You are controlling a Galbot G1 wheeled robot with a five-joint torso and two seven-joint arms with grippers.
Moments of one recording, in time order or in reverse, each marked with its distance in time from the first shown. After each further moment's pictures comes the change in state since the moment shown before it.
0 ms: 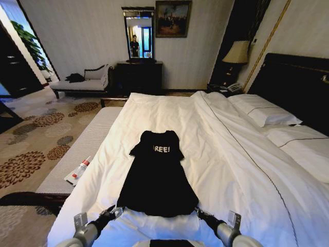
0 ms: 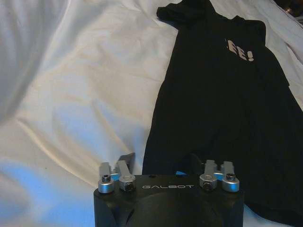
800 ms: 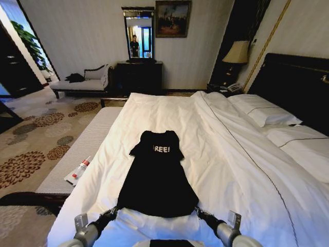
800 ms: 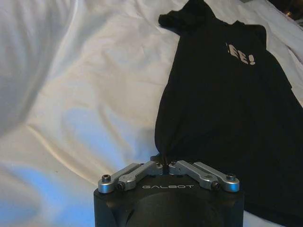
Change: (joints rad) left arm 0.029 -0.012 -0.027 -0.006 0.034 -0.032 0.017; right arm -0.016 0.010 -0.001 0.027 -0.013 0.007 0.001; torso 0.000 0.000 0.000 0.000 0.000
